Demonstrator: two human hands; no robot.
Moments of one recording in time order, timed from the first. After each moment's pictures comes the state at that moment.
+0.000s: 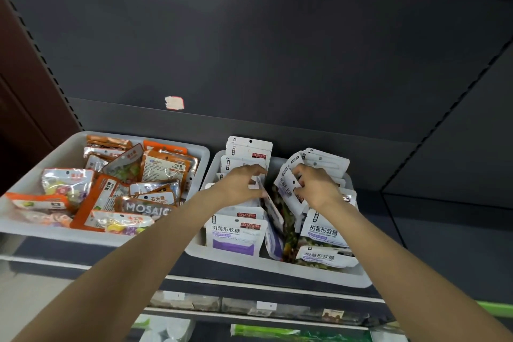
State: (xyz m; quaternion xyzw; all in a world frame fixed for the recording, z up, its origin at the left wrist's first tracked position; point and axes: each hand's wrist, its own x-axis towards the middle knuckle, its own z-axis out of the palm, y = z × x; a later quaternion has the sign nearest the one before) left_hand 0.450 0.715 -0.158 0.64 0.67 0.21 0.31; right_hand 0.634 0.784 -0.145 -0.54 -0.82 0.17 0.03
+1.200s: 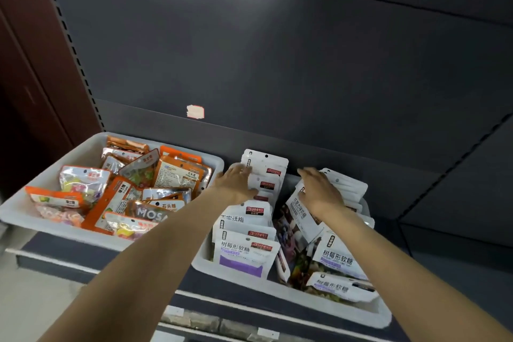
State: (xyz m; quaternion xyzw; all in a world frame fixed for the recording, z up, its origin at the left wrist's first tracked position) left_hand 0.411 0.738 -0.173 0.59 0.79 0.06 0.17; right_hand 0.600 0.804 -0.145 -0.49 -0.87 0.08 0.00
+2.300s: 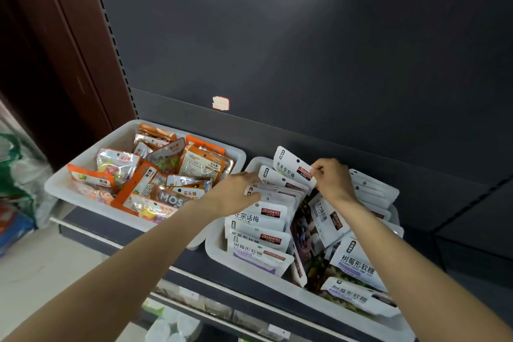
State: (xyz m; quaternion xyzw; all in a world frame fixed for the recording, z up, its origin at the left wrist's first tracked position) left_hand 0.403 0.677 -0.165 0.60 0.75 0.19 0.20; right_hand 0.576 0.822 -0.150 -0.47 -0.84 0.20 0.20
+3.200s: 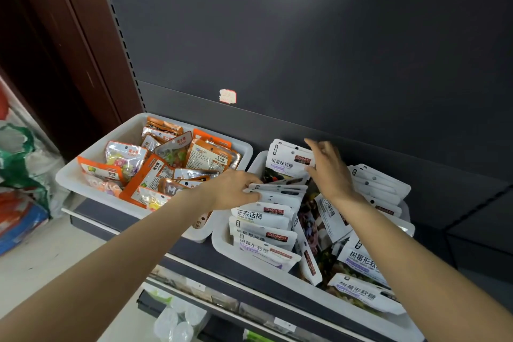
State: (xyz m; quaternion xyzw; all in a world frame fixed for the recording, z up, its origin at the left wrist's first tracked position) left_hand 0.396 0.663 -0.147 0.61 0.74 0.13 0.26; right_hand 0.563 0.825 -0.161 -0.38 -0.91 0.07 0.14
